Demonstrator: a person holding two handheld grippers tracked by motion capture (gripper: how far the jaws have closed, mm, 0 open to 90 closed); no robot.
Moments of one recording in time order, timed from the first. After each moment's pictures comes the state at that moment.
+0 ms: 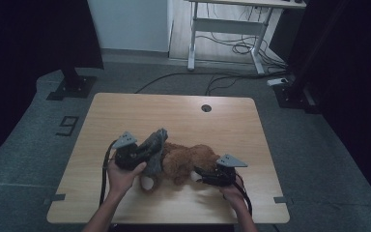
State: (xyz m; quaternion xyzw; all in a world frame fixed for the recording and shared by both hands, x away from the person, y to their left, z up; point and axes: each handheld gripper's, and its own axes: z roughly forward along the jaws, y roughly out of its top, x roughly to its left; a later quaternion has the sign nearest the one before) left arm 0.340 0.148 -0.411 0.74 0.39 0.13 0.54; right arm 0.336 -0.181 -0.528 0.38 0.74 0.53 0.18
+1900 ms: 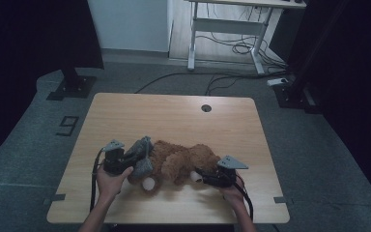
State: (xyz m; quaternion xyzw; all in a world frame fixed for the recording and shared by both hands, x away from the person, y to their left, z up) left arm 0.341 0.195 -0.466 0.72 0.47 0.10 0.49; right arm 0.335 -0.183 -0.535 0.37 0.73 0.54 0.18
